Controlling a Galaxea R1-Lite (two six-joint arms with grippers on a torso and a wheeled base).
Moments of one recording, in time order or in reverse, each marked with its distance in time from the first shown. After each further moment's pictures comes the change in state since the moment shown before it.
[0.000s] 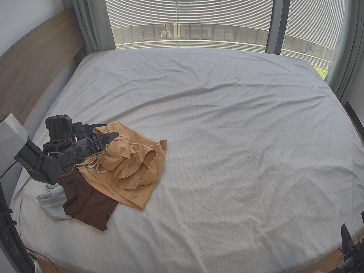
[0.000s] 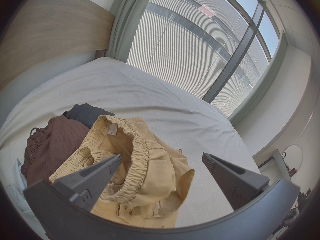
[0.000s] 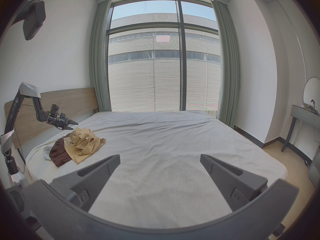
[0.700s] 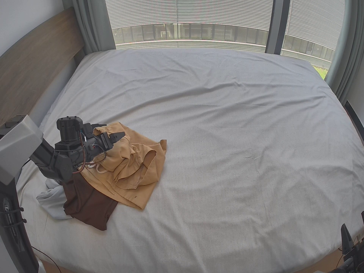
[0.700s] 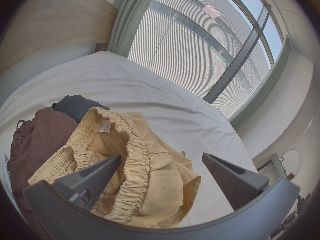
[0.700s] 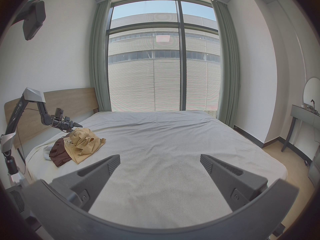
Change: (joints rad) left arm -0.017 0.136 -0.133 0.000 0.000 -0.043; right arm 0.000 0.000 0.000 0.000 0.000 0.000
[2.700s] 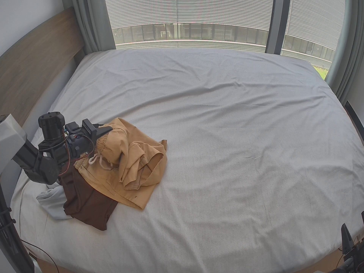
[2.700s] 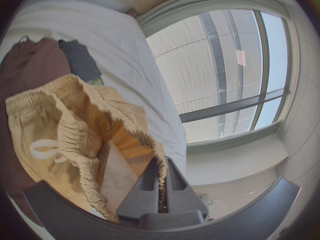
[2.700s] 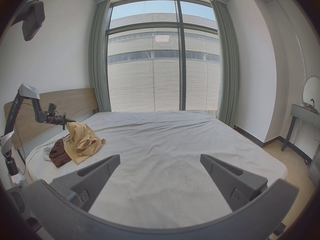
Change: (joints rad) left arm 0.056 -0.127 0.142 -0.166 -0.287 -0.672; right arm 0.000 0.000 0.000 0.000 -0.003 0.007
